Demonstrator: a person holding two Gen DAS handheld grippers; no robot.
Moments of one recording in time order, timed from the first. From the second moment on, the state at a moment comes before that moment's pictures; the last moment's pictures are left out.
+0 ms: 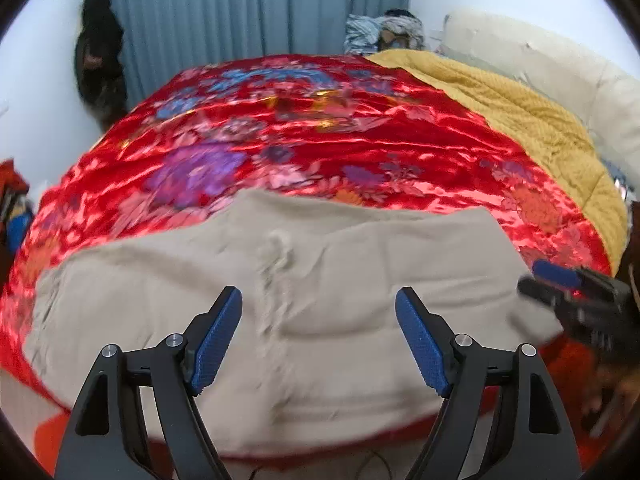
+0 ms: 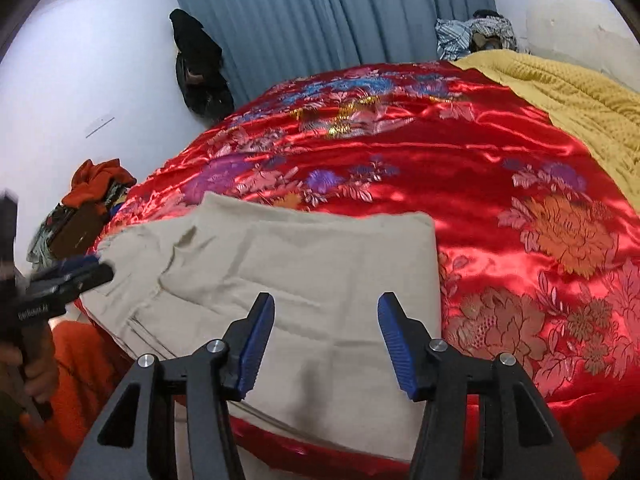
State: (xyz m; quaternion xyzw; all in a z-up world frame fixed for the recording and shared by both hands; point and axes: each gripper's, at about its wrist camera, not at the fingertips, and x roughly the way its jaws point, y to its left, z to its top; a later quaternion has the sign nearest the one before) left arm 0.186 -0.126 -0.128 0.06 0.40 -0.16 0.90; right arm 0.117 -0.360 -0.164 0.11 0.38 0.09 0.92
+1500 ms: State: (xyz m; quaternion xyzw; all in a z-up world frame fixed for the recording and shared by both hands) left arm 0.266 -0.132 -0.219 0.02 0.52 -0.07 0.85; right arm 0.124 -0.334 -0.221 0.03 0.46 0.11 0.88
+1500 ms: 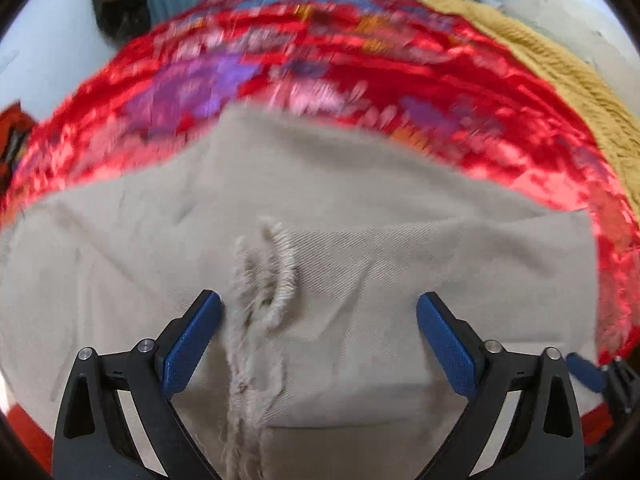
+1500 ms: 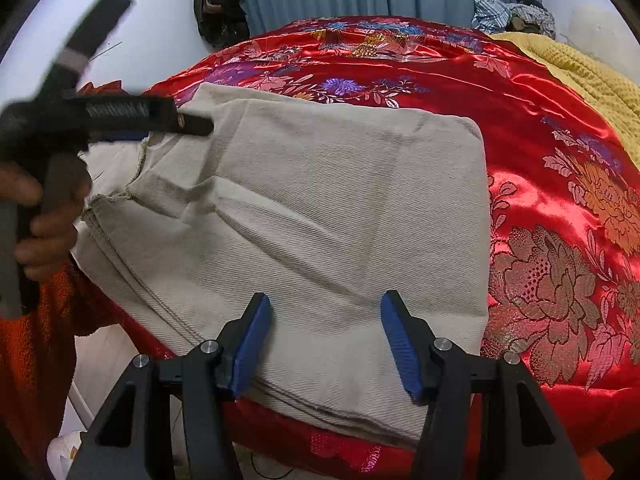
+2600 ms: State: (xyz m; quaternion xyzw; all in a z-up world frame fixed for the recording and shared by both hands) left arm 0.221 -0.118 -0.229 0.07 0.51 -0.10 0.85; right arm 0.124 -0.328 -0.219 0.01 0.46 0.10 0.88
